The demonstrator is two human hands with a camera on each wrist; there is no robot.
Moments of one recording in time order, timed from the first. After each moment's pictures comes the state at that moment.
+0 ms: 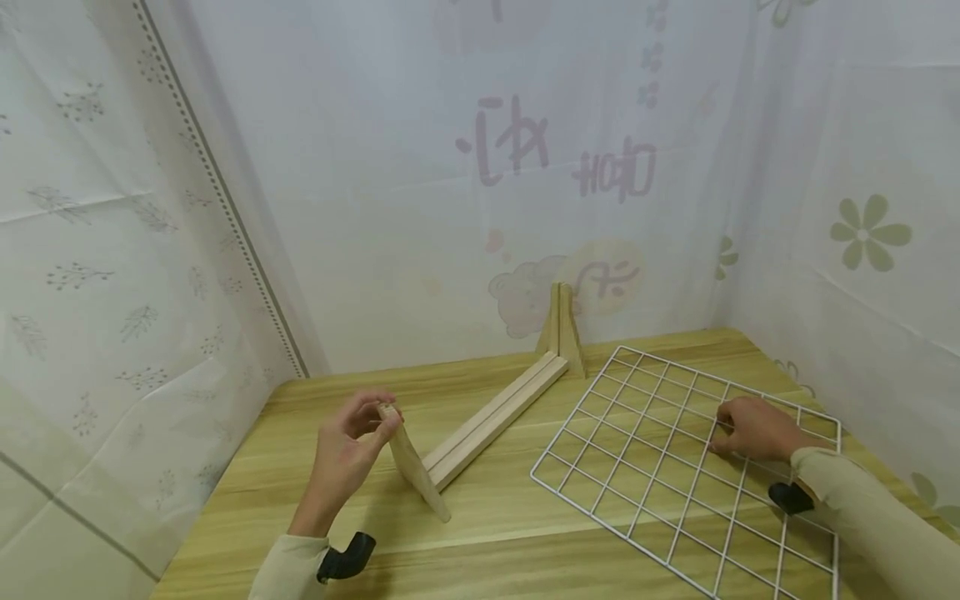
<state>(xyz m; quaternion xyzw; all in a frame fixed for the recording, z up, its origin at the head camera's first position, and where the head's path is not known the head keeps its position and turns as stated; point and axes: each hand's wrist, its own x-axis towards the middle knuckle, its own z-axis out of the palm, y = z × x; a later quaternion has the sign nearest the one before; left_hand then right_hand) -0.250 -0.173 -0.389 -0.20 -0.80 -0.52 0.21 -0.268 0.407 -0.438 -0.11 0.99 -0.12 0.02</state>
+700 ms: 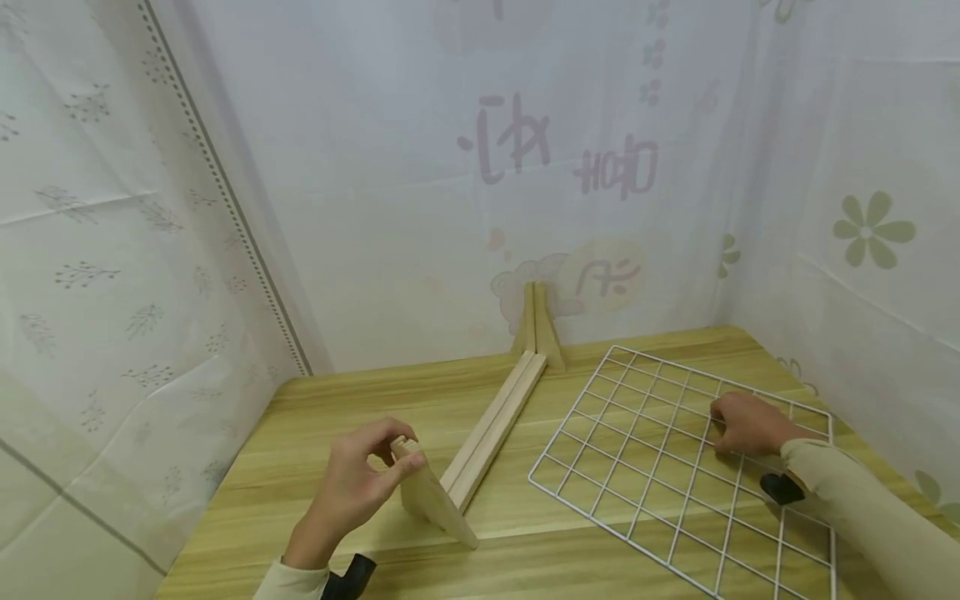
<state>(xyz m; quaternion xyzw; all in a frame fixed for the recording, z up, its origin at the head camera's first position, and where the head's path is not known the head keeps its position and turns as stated) -0.218 -0.161 -0.380 -0.34 -0.81 -0.39 0.28 -0.275 0.398 -0.434 -0.13 0.98 -0.12 0.03</state>
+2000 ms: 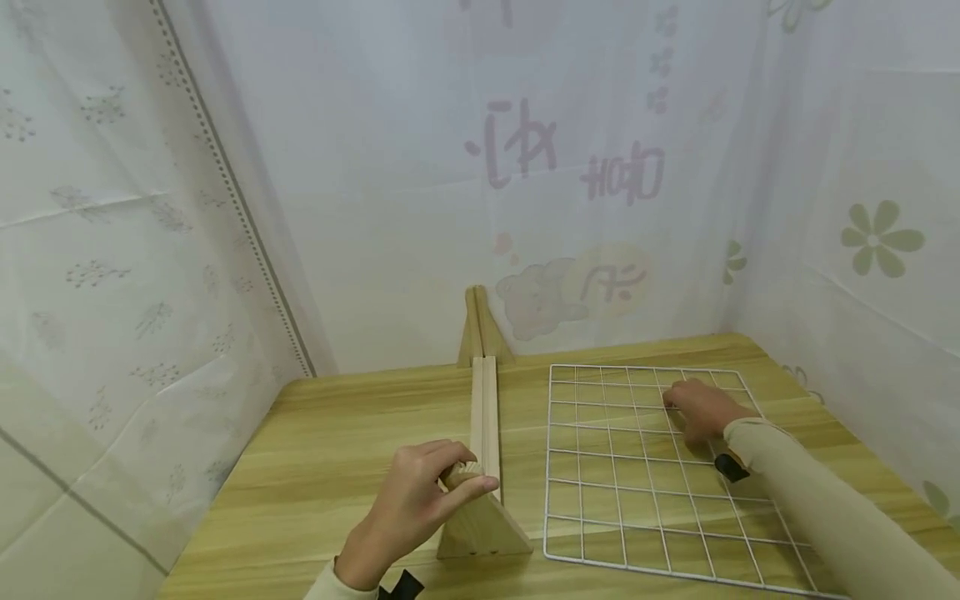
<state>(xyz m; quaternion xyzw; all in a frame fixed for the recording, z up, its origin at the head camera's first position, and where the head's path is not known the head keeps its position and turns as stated) -0.196 -0.096 -0.367 -0.41 -0.80 -0.33 0.29 -0.313 0.352 -0.422 -0.22 0.97 -0.03 0.01</state>
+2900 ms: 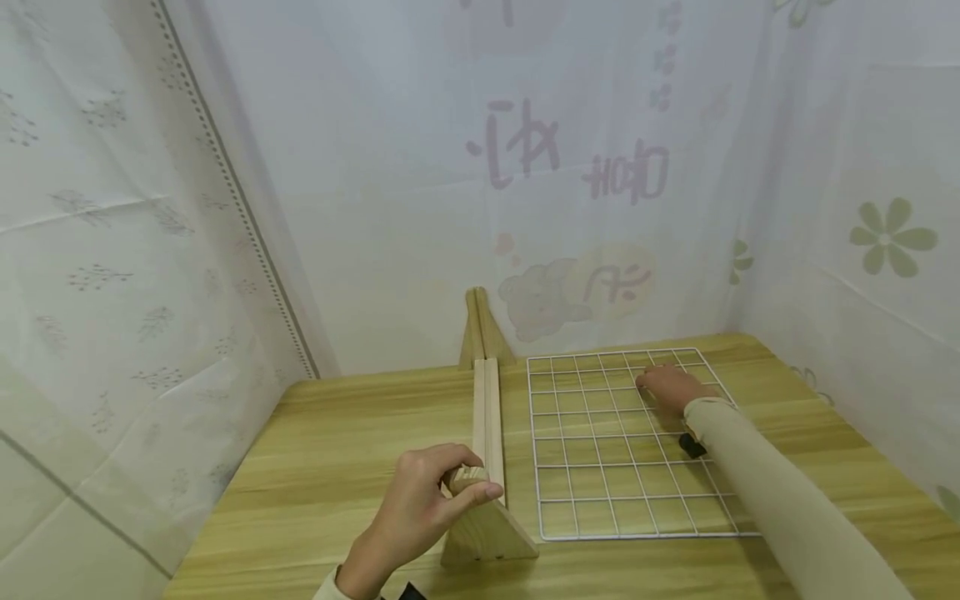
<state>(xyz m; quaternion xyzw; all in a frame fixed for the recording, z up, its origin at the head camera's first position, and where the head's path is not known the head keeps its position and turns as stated) -0.193 -0.094 -0.367 -0.36 -0.83 -0.36 0.23 -0.363 0.320 -0.431 -0.23 0.97 0.01 -0.02</state>
